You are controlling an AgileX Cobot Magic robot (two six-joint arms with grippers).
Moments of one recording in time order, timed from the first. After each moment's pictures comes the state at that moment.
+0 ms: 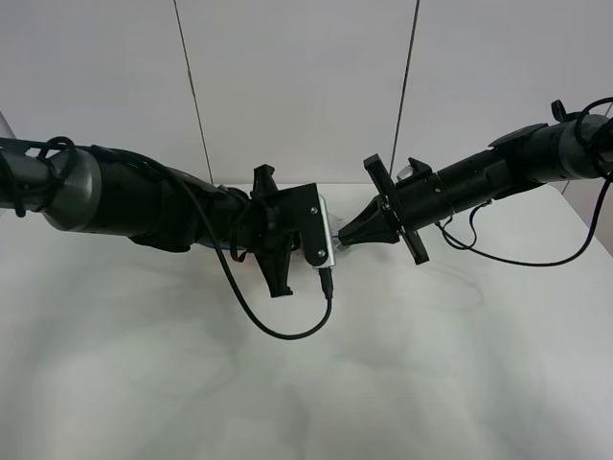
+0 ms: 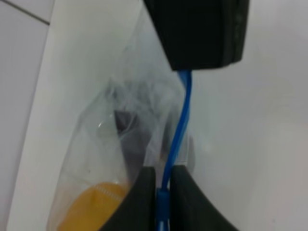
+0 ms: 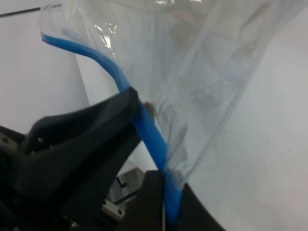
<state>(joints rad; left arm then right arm) -0.60 1.88 -1.08 -1.59 -0.03 2.50 0.10 2.05 -1.30 1.18 1.13 -0.46</state>
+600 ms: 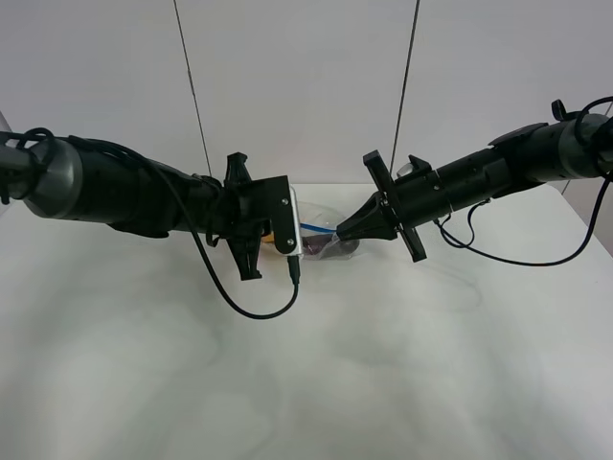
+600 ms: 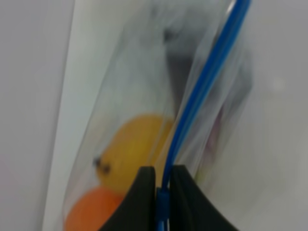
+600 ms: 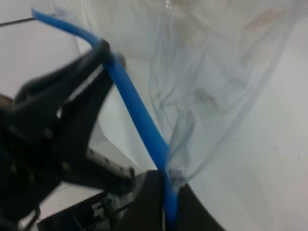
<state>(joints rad) -0.49 1.88 -1.08 -1.57 -0.06 2.61 0.10 2.05 -1.30 1.20 1.12 -0.46</state>
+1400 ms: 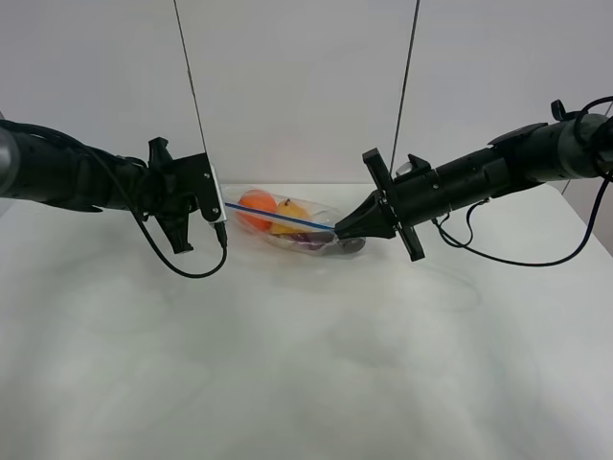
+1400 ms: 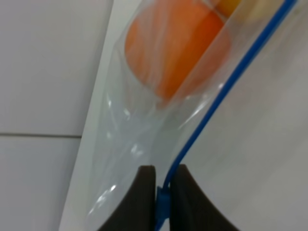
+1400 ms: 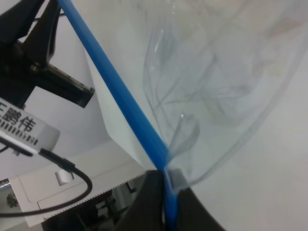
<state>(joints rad) -0.20 1.88 -1.08 -1.54 -0.02 2.67 0.10 2.05 -1.30 1.21 1.12 -0.46</state>
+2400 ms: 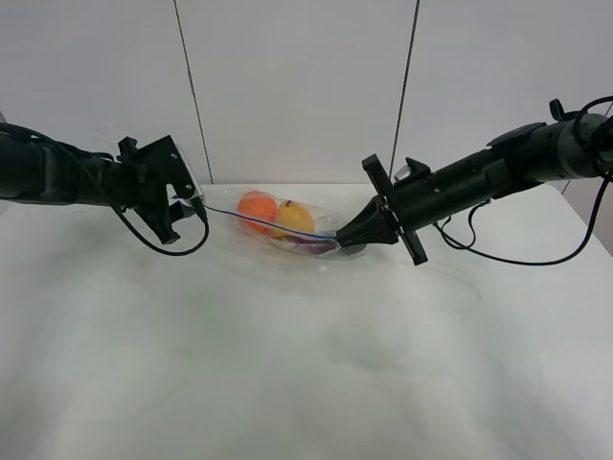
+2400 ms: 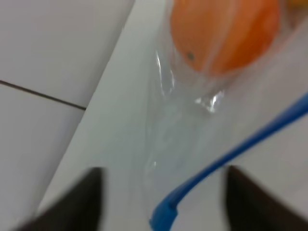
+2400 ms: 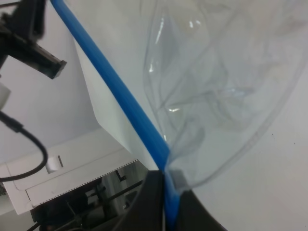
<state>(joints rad) -0.09 1.88 -1.08 -1.68 0.11 2.67 0.10 2.05 -1.31 1.17 1.15 -0.46</state>
